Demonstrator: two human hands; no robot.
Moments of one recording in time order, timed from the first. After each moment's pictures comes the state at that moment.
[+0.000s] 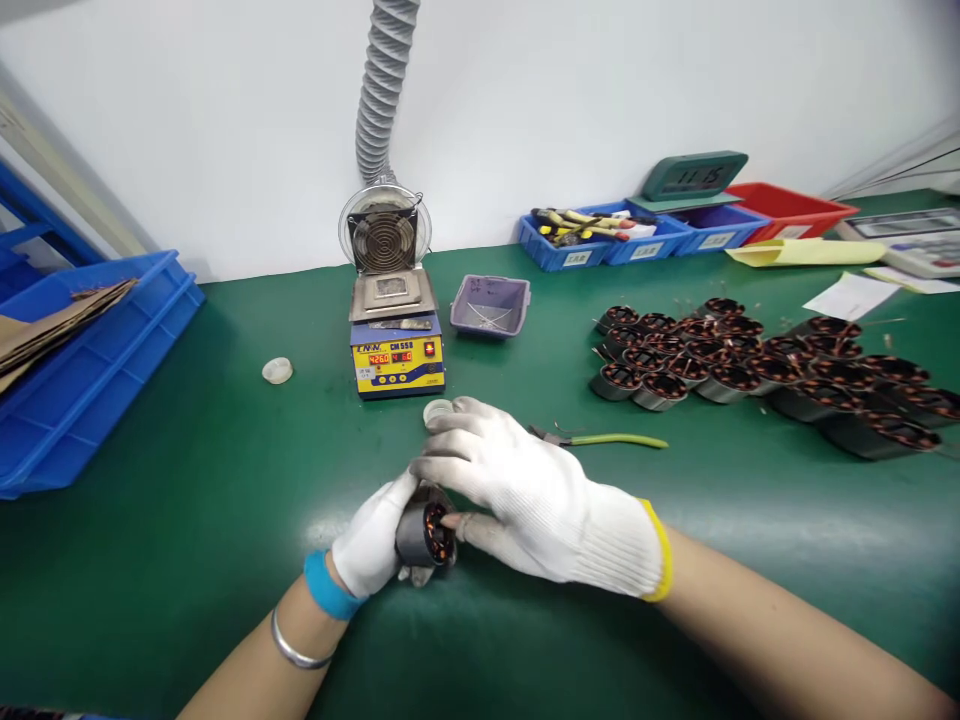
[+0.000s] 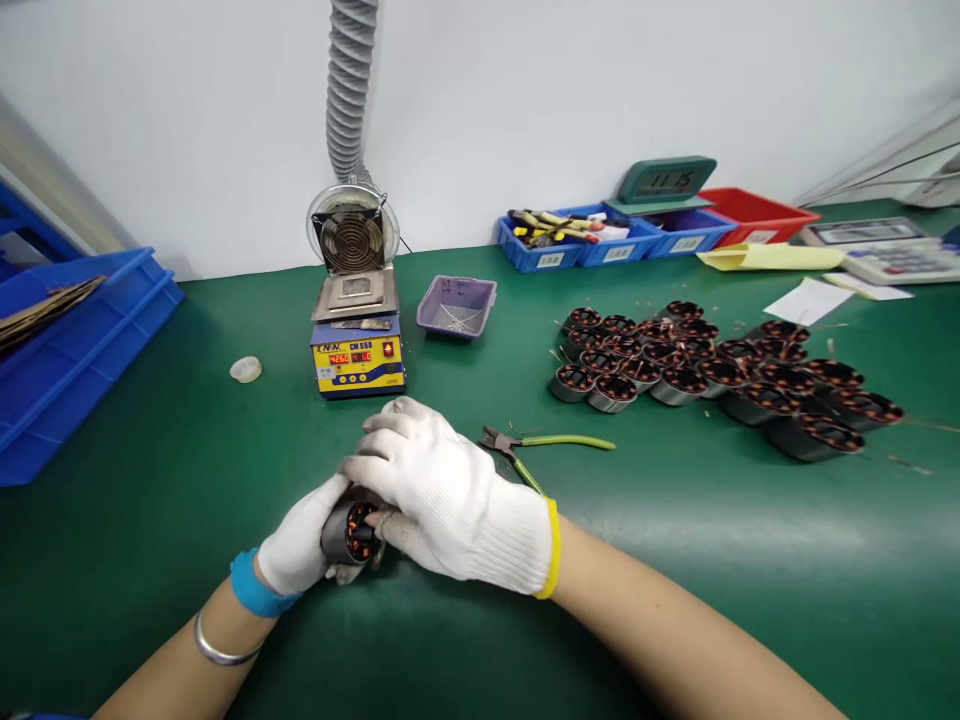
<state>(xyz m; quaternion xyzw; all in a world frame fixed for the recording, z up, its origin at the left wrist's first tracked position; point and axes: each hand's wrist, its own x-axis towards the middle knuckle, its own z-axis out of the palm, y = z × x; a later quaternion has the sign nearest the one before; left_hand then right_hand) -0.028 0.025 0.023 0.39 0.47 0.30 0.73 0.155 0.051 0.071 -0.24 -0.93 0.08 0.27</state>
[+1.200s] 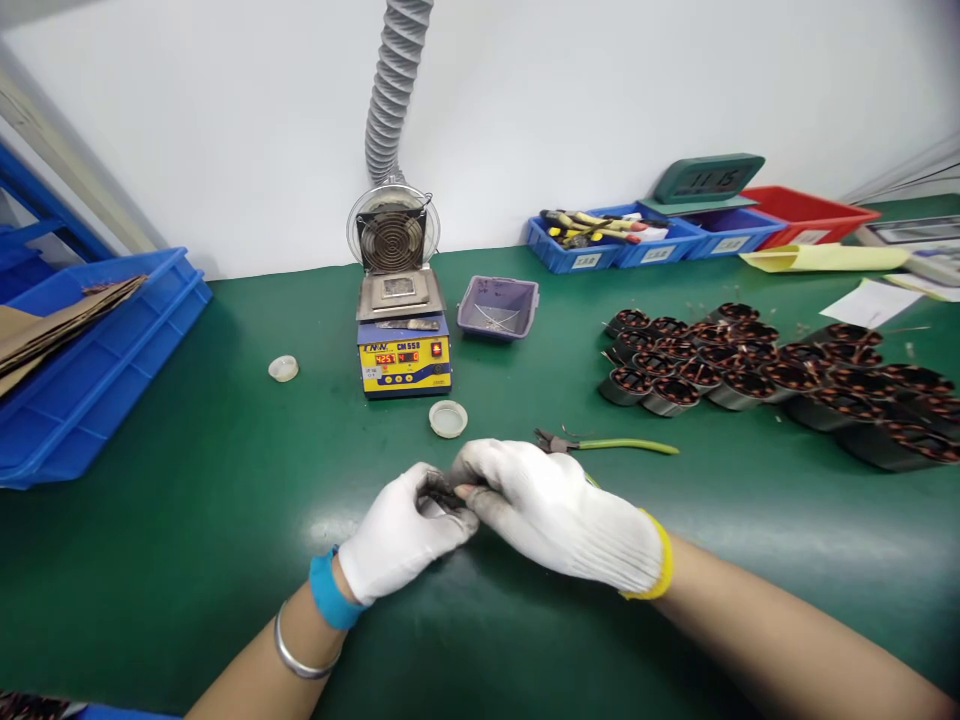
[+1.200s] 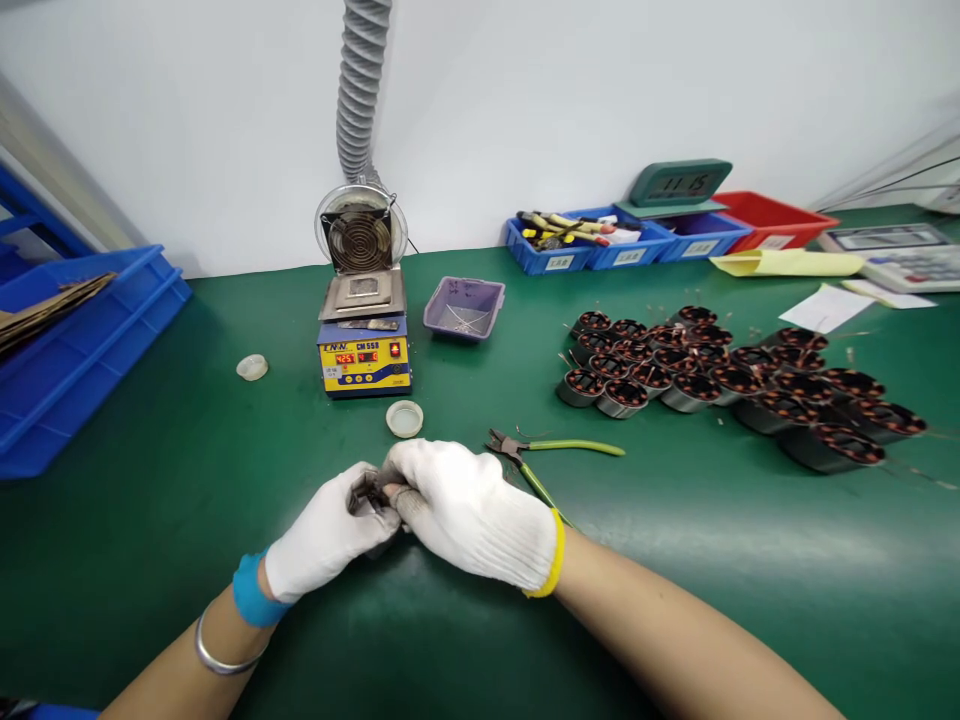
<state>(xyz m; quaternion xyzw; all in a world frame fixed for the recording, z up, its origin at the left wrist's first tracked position) -0.020 0.027 0.024 0.53 0.50 0.32 0.61 0.153 0.044 0.063 -0.48 -0.84 0.22 0.13</state>
